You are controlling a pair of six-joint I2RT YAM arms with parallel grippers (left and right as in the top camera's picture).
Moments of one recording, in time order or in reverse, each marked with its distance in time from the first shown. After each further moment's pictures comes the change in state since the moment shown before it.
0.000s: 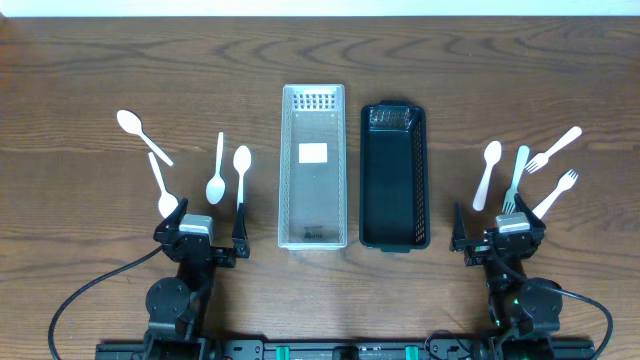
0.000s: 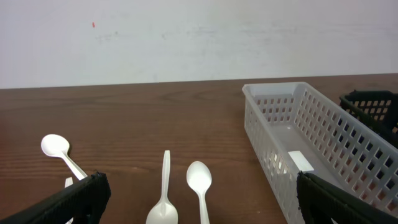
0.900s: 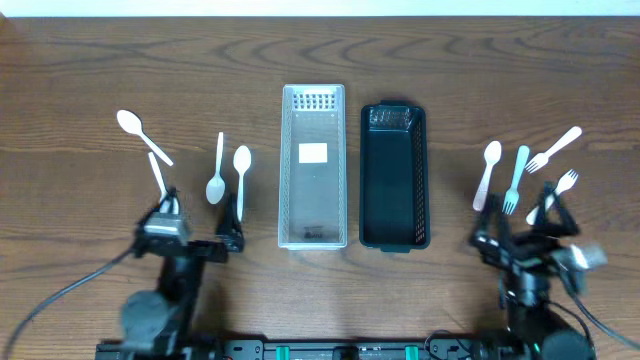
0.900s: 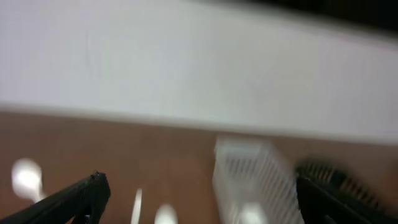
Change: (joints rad) left arm 0.000 0.110 0.275 0.027 0.031 -0.177; right arm 0.000 0.005 0.039 0.589 -0.005 0.575
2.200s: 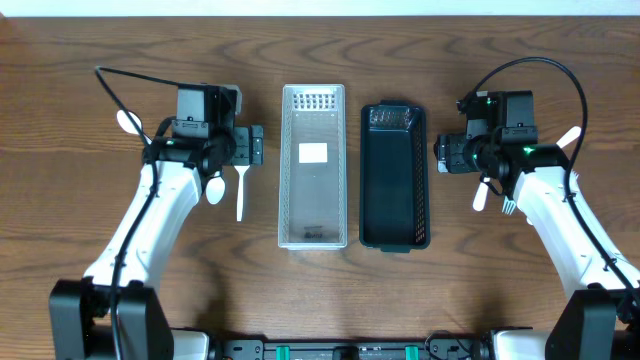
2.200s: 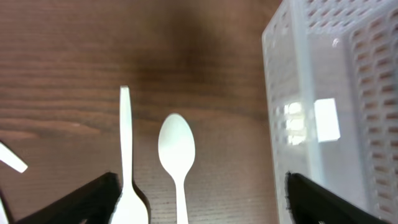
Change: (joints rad) left arm 0.000 1.430 0.782 -0.459 0.038 0.110; right arm 0.000 1.495 0.980 -1.057 -0.100 -0.422
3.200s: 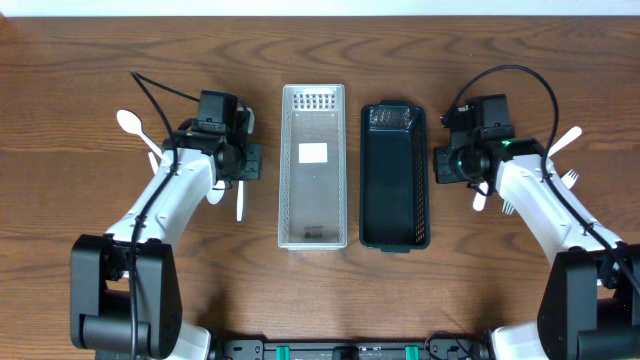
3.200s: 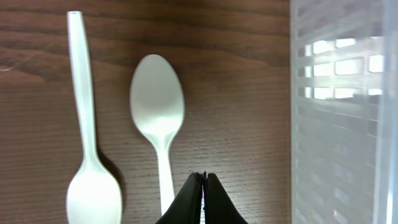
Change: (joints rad) left arm -0.041 0.125 0.000 -0.080 0.004 -0.019; right arm 0.050 0.120 0.000 -0.044 0.019 0.018
